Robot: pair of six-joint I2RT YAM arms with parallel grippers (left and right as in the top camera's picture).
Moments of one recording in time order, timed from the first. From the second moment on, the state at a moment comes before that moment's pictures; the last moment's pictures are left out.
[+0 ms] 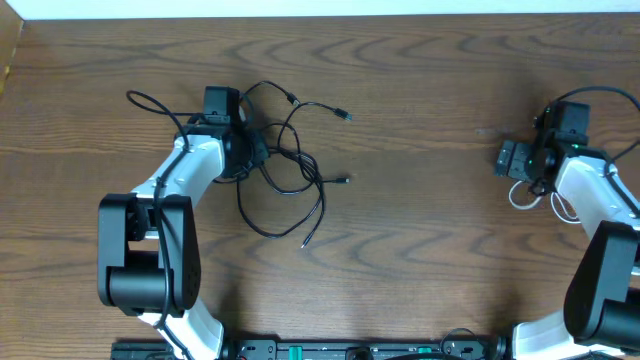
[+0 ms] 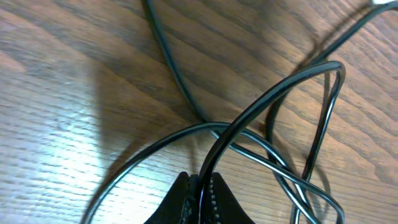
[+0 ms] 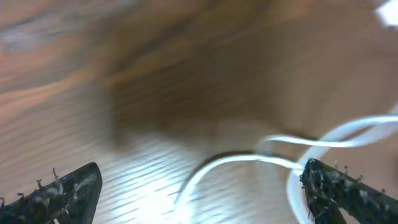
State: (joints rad) left arm -0.07 1.85 1.12 -0.49 0.18 -0.48; right arm -0.18 1.70 0.99 -0.46 0.15 0.15
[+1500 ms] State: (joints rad) left arm -0.30 1.85 1.12 -0.37 0.88 0.04; right arm 0.15 1.70 0.82 -0.08 -0.77 -0.02
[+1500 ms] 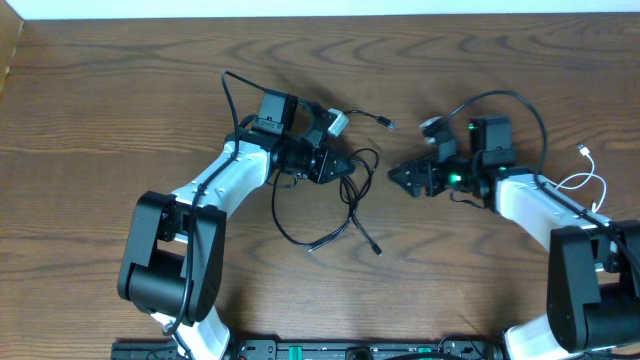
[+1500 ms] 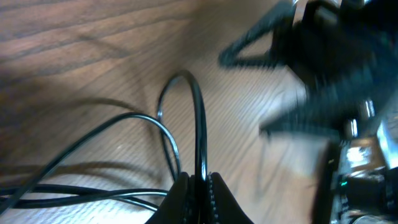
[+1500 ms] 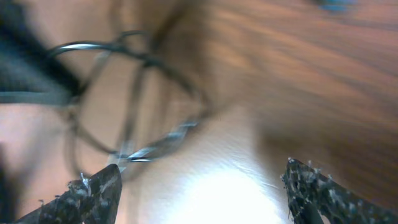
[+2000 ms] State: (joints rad) left arm -0.30 1.85 1.12 -0.29 0.91 -0.55; right arm 0.32 1.70 0.82 0.08 -0.87 0.08
